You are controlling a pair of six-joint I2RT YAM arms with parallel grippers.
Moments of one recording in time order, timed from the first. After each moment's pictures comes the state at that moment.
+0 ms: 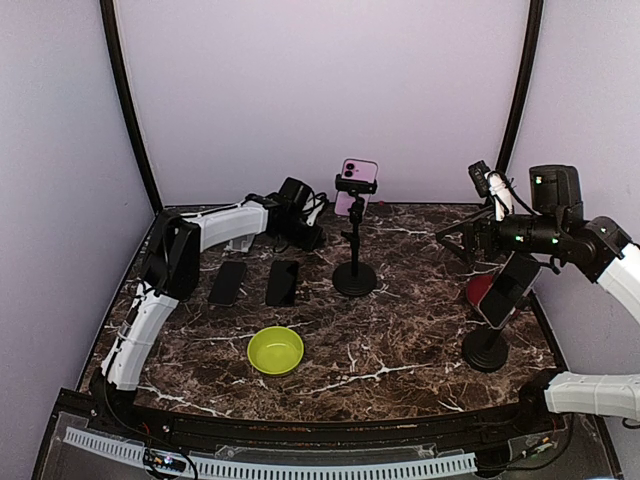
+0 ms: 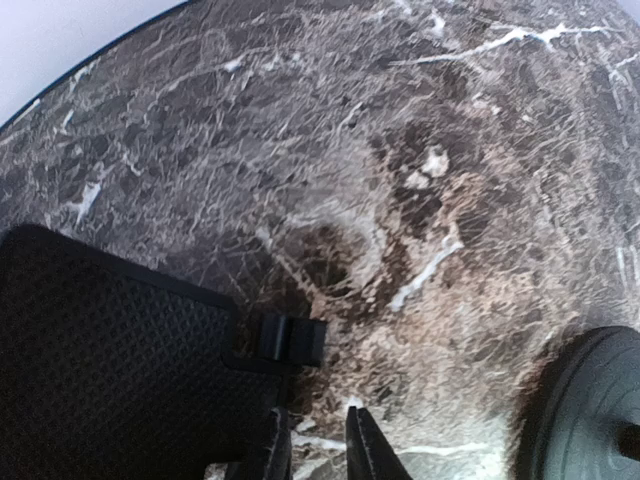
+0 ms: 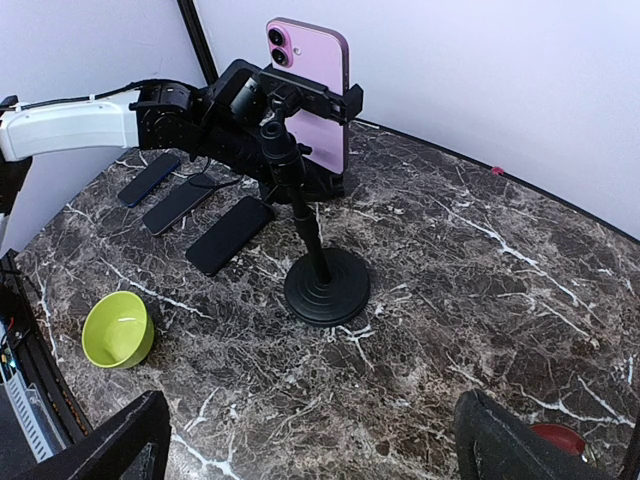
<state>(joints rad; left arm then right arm) -0.59 2.55 2.22 -0.52 0.09 0.00 0.46 0.91 1.04 -0.62 -0.27 0.01</state>
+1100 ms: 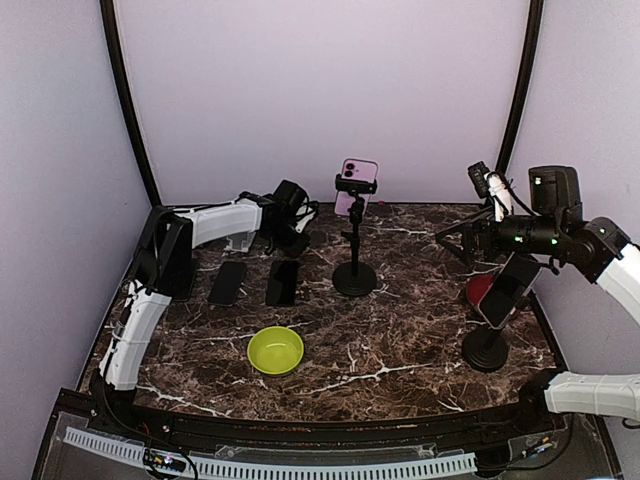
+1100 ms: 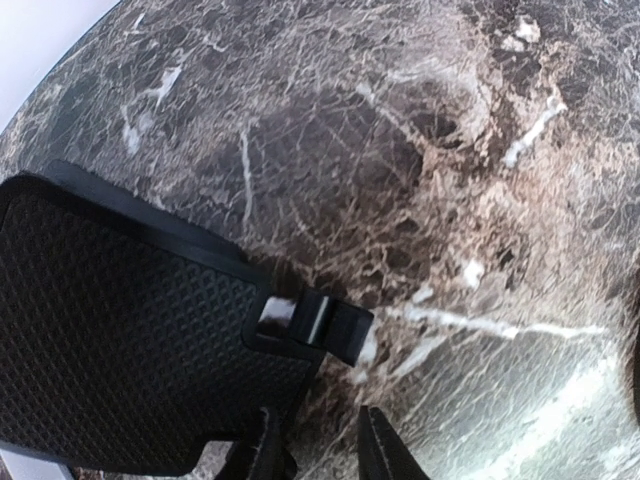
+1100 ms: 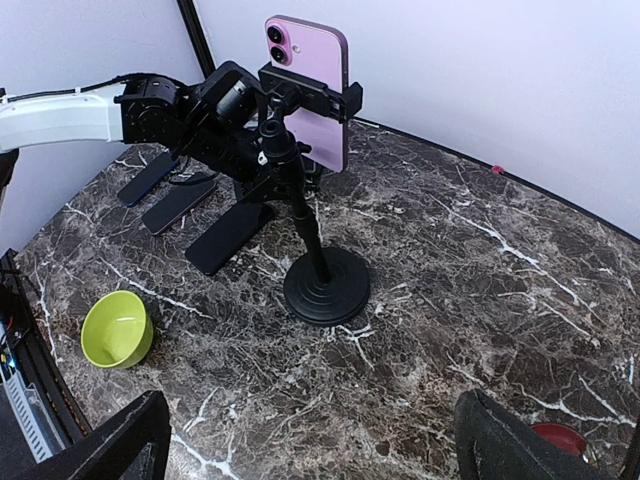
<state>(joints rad) -0.58 2.48 2.12 -0.63 -0.10 0.11 0.45 0.91 1.03 -0.61 -0.28 0.01</state>
